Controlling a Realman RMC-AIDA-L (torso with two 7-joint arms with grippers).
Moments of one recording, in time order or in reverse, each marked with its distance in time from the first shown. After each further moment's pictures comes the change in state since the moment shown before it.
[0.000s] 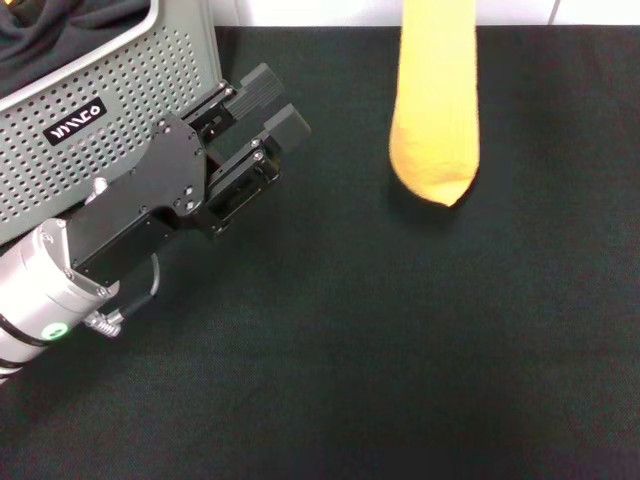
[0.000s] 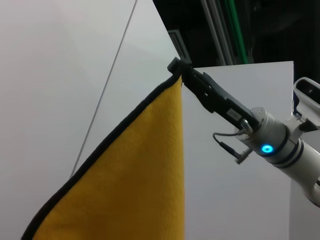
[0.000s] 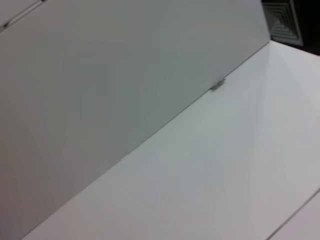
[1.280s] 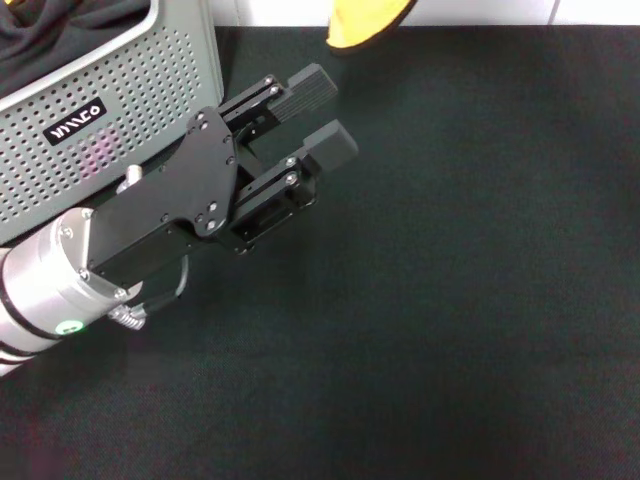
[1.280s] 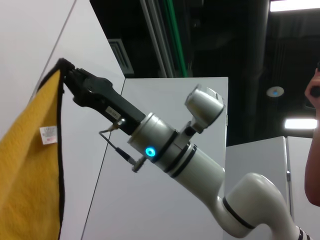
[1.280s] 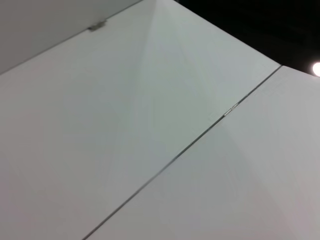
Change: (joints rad) left arm -0.069 -0.002 0.065 -0.002 0.005 0.104 0.001; right arm 0.077 0.006 -0.341 0.216 -0.230 0.825 -0.013
